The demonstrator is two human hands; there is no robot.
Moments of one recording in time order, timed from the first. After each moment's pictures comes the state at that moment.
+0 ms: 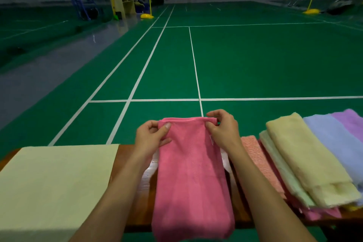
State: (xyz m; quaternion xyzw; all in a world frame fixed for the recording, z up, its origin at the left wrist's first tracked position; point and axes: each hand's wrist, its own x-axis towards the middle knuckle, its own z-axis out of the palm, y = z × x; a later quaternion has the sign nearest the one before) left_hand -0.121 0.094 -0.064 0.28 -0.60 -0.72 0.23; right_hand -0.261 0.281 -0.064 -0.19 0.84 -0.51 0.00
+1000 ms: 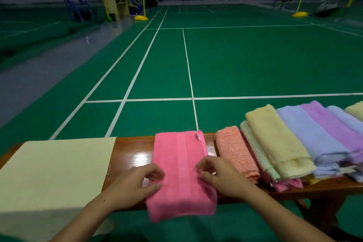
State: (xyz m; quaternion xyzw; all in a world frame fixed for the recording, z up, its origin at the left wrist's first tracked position) left_hand 0.019 0.120 -0.087 0.04 -0.94 -0.34 -0.03; right_hand -0.152 0.386 -0.094 -0.36 0.84 -0.36 0.20
